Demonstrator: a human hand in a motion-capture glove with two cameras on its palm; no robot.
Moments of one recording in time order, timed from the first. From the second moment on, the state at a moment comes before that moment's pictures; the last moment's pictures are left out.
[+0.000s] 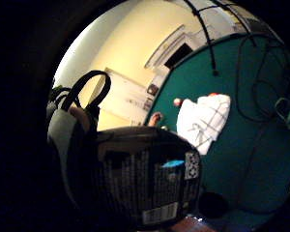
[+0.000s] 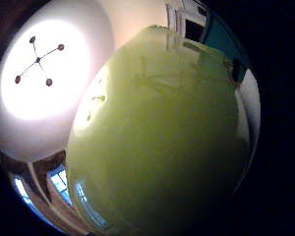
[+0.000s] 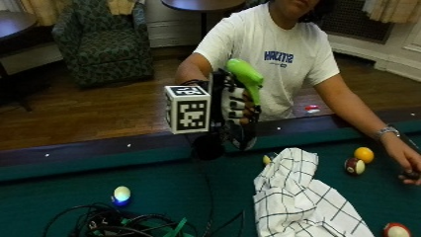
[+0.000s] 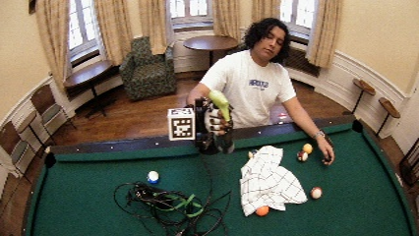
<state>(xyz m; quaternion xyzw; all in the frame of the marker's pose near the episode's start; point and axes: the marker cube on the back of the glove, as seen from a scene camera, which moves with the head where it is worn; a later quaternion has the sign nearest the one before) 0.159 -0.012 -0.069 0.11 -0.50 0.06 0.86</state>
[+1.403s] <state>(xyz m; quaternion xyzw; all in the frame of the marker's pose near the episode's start) 0.115 0.008 0.151 -0.48 -0.18 0.45 0.73</state>
